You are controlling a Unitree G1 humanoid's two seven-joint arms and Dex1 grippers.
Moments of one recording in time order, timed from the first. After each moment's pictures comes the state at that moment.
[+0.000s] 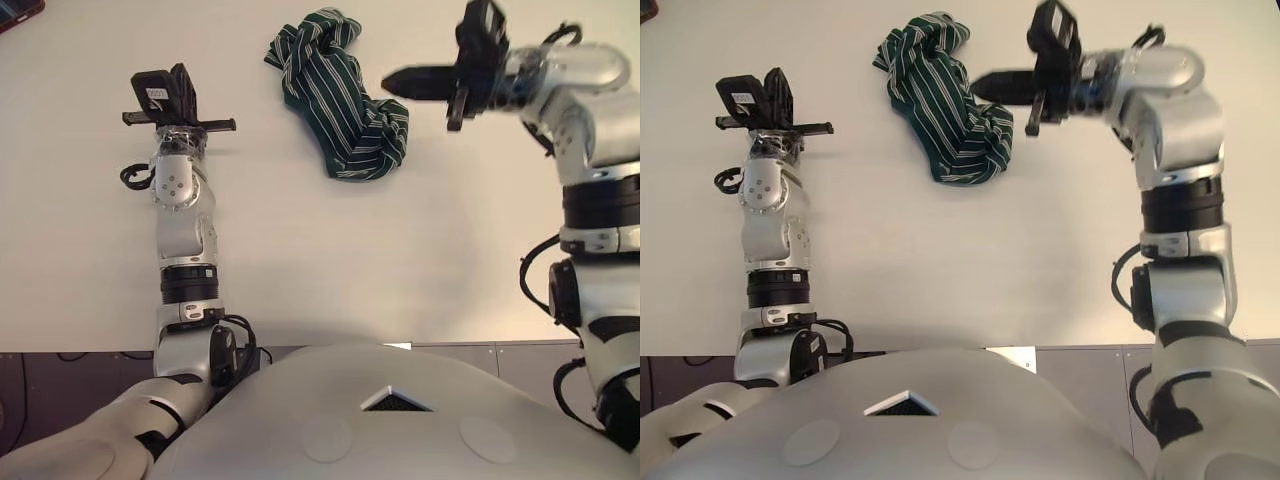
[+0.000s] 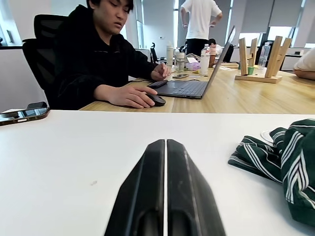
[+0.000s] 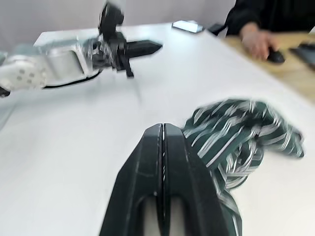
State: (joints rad) left arm -0.20 0.15 0.17 0.18 -0.07 0.02 -0.02; right arm -0.63 -0.48 0.17 0.15 0.33 0.48 1.17
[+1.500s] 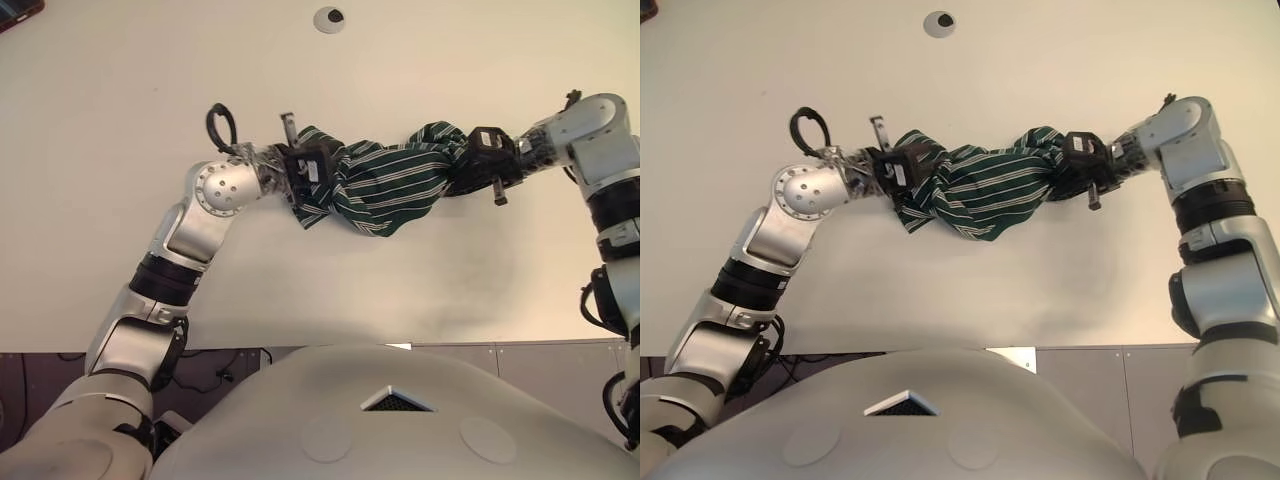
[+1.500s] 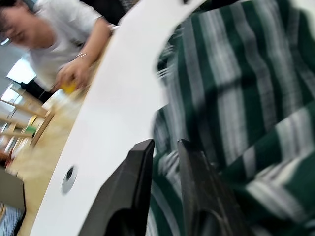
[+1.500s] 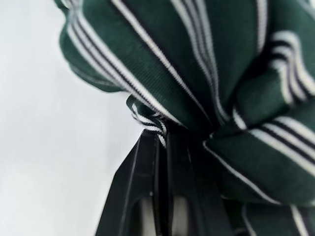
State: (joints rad) left arm -0.27 0.49 -0.47 -0.05 0.29 -0.09 -0.74; right arm -0.65 -0.70 0.48 0.76 0.08 0.01 1.52
